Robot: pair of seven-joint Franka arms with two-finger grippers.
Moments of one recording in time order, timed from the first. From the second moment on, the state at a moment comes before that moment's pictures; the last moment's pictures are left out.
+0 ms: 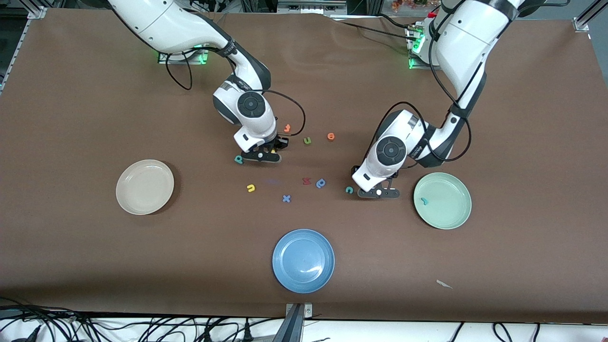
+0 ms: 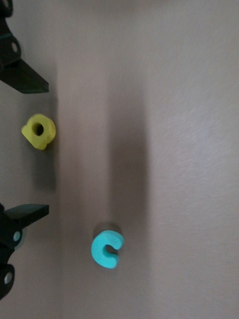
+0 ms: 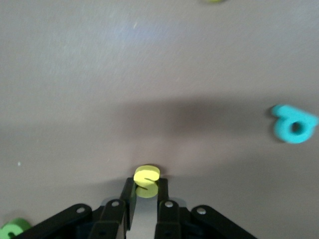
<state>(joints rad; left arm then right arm) -0.24 0.67 -0.26 -1.81 0.19 2.32 -0.56 0.26 0.64 0.46 -1.89 -0.34 2.39 1.03</state>
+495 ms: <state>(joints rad) -0.22 0.66 -0.27 -1.85 0.19 2.37 -0.50 0.20 0.55 0.39 -1.78 -0.34 2.12 0.71</state>
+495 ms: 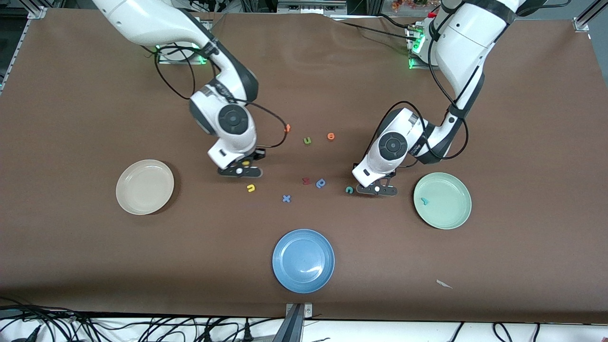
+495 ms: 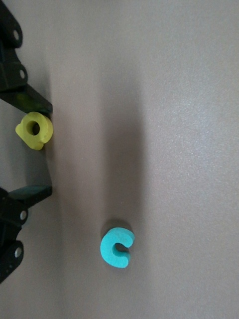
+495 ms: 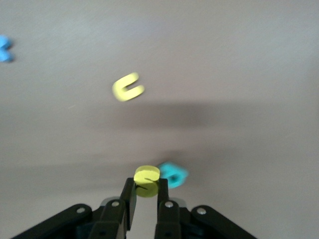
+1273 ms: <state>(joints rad) -0.21 0.65 -0.28 -1.84 0.19 2.34 -0.49 0.16 0.50 0.02 -1.79 -0.25 2.14 -0.06</state>
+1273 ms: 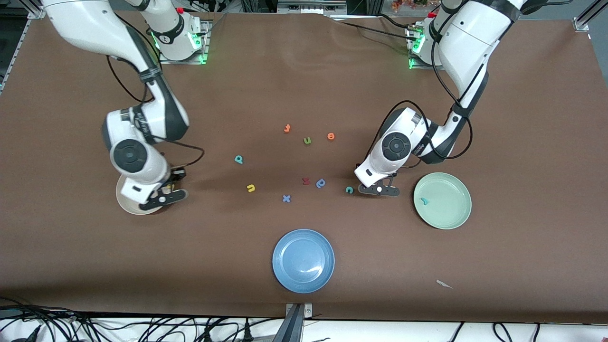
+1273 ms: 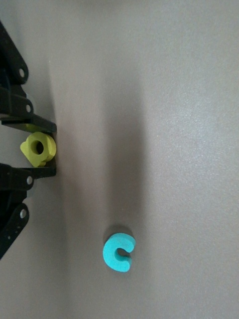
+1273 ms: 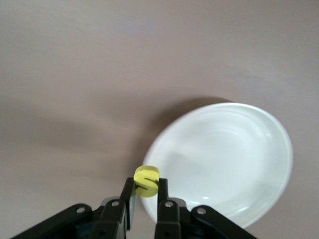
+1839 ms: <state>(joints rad) -0.07 0.59 -0.26 -1.65 0.19 2.05 -0.15 0.09 0.48 -0.08 -1.99 -0.15 2.44 -0.32</state>
